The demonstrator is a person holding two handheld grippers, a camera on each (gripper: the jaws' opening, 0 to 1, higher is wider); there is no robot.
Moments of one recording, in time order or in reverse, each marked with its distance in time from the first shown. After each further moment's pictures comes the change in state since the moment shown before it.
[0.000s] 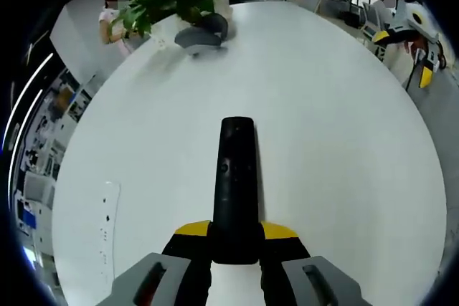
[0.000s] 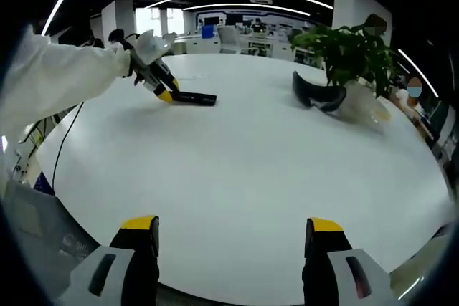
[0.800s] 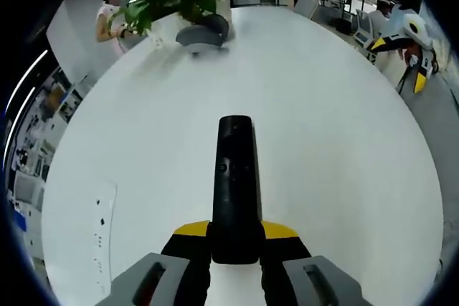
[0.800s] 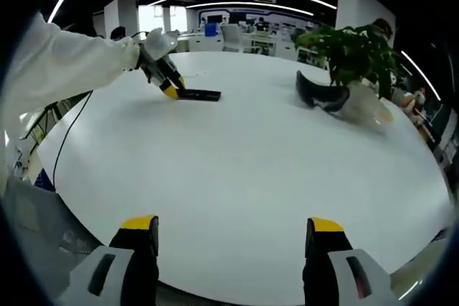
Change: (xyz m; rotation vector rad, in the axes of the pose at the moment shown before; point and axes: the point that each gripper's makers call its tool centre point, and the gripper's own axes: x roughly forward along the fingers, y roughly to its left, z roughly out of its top) left arm 0.004 0.013 -0.006 -0.008 -0.042 -0.075; right arm 0.000 0.004 0.000 -0.015 0.005 0.014
